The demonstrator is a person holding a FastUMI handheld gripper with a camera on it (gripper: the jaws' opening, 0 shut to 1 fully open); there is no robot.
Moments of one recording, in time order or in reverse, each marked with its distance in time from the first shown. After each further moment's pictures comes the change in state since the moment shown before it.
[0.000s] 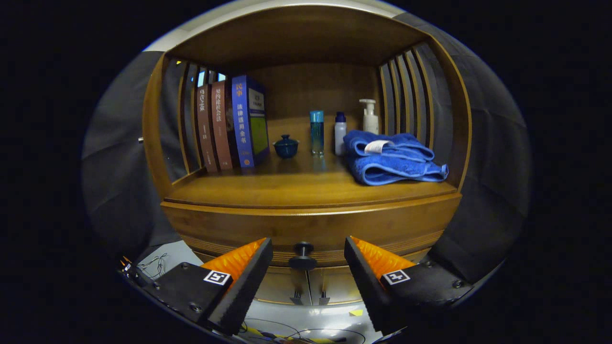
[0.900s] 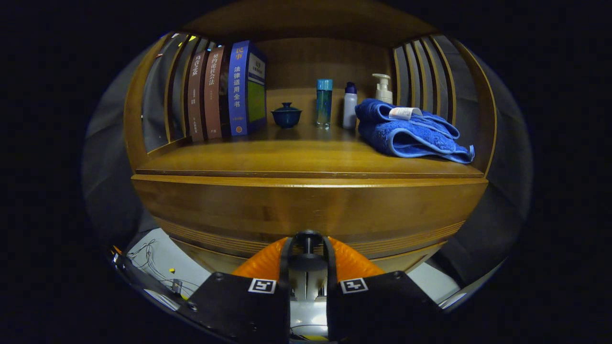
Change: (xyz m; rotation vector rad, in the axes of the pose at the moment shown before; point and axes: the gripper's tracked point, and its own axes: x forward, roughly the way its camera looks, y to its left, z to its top) arm 0.040 0.008 -0.036 -0.052 0.099 -0.029
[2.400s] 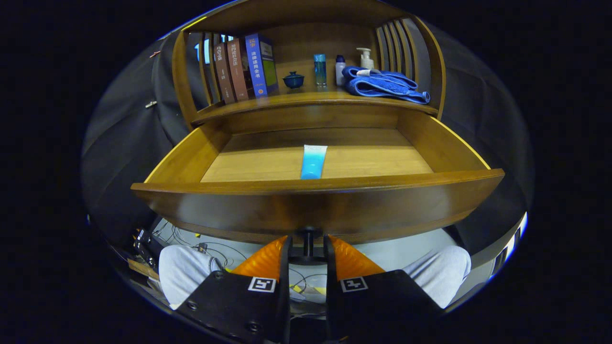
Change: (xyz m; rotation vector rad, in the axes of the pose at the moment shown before) arm -0.166 -0.003 -0.097 0.054 0.248 0.073
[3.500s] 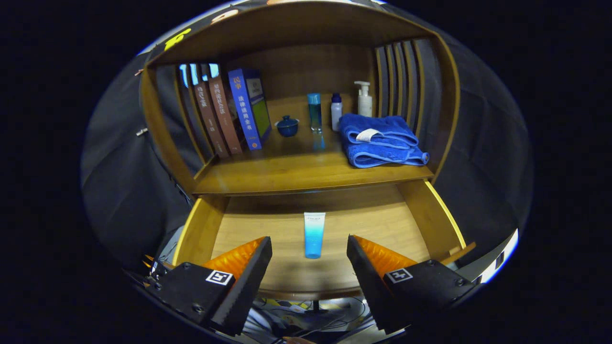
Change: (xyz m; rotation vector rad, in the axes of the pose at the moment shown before) arm 0.011 0.004 0.161 0.032 0.001 -0.044
